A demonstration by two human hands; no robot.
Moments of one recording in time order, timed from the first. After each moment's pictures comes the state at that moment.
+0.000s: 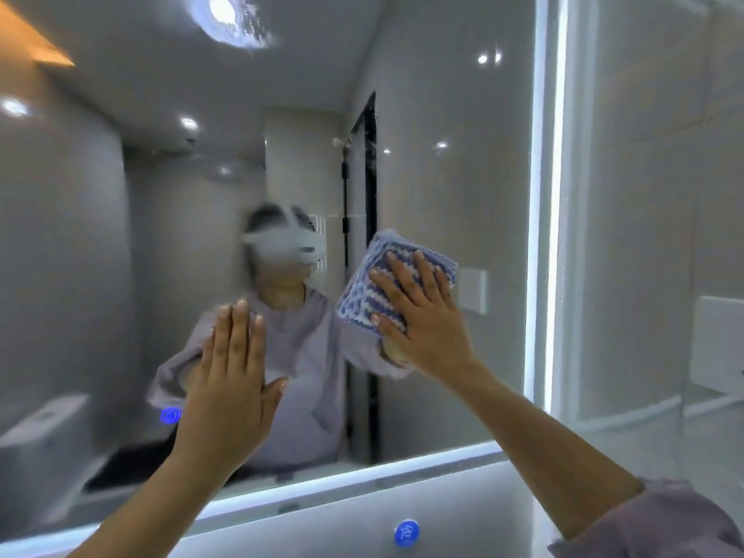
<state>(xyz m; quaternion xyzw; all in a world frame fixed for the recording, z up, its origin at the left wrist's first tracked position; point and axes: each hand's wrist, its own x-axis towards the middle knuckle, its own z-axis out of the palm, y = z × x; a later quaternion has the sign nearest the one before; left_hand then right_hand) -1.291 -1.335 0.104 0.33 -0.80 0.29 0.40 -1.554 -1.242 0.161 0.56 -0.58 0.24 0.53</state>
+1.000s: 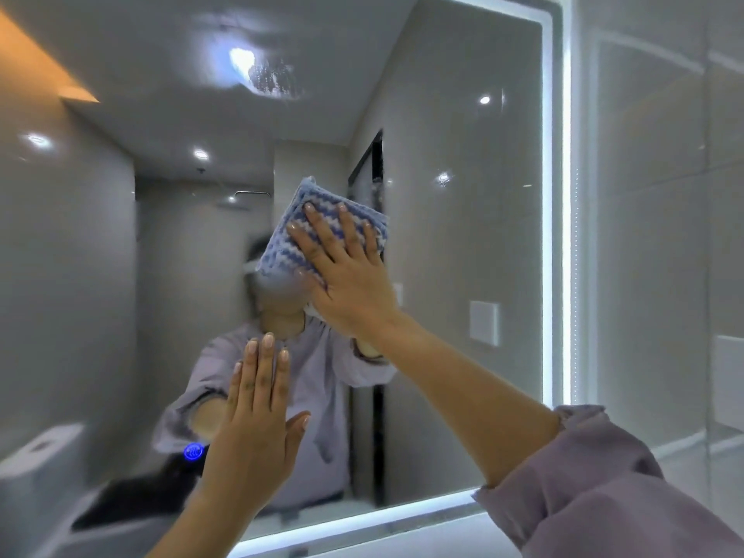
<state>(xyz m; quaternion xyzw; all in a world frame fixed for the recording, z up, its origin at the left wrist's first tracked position) -1.293 -1.349 0.097 0.29 -0.79 0.31 0.45 -1.445 -1.301 0.260 0.58 -0.54 0.26 0.55</state>
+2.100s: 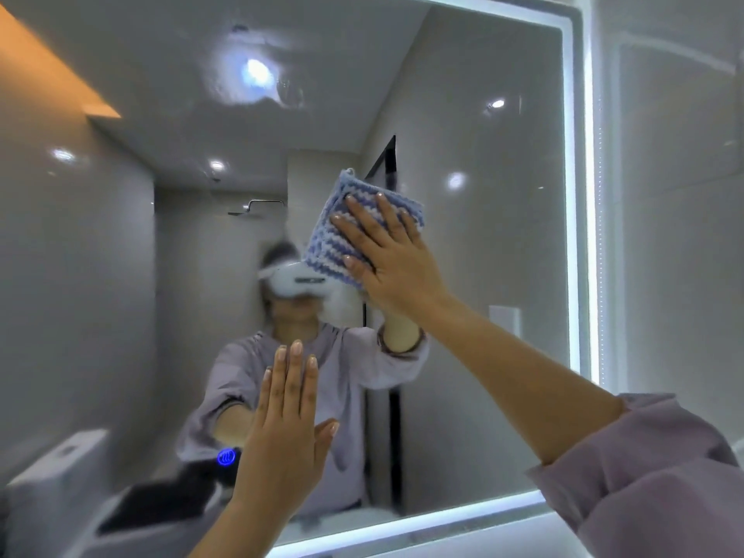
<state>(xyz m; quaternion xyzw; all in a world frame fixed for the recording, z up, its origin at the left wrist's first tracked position) -1.291 -1.348 0.099 0.29 -0.80 0.27 0.46 -1.464 -1.284 0.288 0.59 -0.55 0.24 0.54</state>
